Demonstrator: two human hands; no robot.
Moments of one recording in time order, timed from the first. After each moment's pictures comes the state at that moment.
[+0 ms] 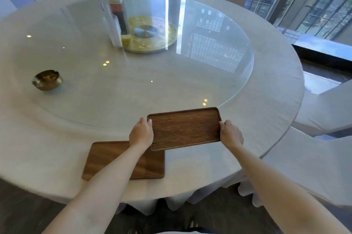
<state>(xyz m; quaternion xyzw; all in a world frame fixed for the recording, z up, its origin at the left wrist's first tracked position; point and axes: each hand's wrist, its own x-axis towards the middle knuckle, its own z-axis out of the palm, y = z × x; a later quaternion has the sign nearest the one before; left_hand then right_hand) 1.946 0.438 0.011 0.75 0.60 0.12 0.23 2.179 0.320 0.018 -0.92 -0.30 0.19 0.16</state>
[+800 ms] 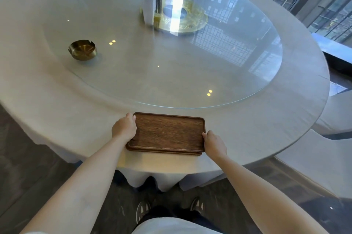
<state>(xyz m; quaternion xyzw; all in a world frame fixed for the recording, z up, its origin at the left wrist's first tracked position) 1.759 0.479 -0.032 0.73 0.65 0.01 0.23 1.992 0.331 -0.022 -0.88 -0.38 0.28 0.07</state>
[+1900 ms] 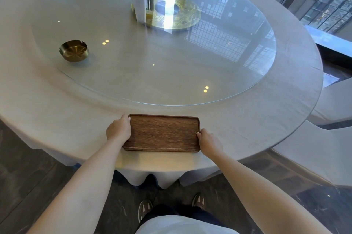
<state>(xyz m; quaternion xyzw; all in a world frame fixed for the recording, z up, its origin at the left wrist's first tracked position) 1.756 0.480 -0.040 0.72 0.66 -0.02 0.22 1.984 0.328 -0.019 -0.86 -0.42 0.28 0.02</state>
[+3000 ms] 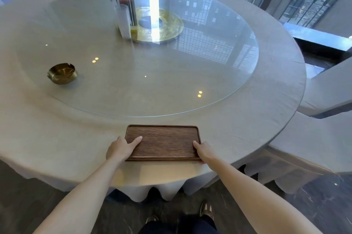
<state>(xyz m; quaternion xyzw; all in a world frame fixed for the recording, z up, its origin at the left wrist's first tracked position) 1.762 0.469 -0.034 0.65 0.67 -0.04 0.36 1.979 0.322 -0.019 -0.82 -0.16 0.47 0.28</state>
